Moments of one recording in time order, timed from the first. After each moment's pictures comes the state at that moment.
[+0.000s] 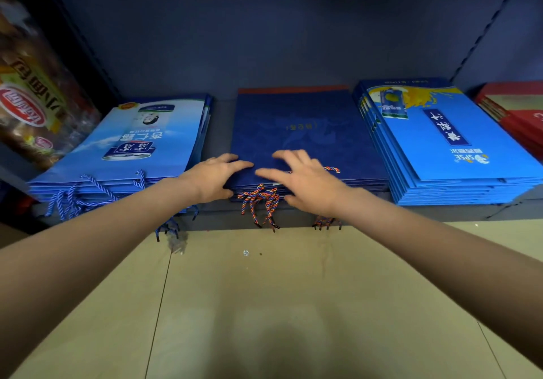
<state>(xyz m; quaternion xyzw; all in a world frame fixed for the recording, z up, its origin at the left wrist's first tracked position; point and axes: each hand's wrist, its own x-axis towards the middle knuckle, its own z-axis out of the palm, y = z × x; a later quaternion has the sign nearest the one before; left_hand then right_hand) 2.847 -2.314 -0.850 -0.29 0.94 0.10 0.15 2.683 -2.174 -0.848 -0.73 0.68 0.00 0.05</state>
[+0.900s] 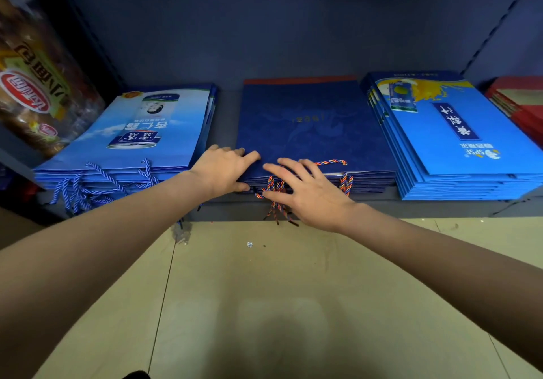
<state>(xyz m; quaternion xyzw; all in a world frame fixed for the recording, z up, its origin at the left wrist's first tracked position) 2.840 -2.303 -0.856 -0.24 0.96 -0.10 0.13 2.688 -2.163 -0.898 -0.78 0.60 -0.01 -0.15</state>
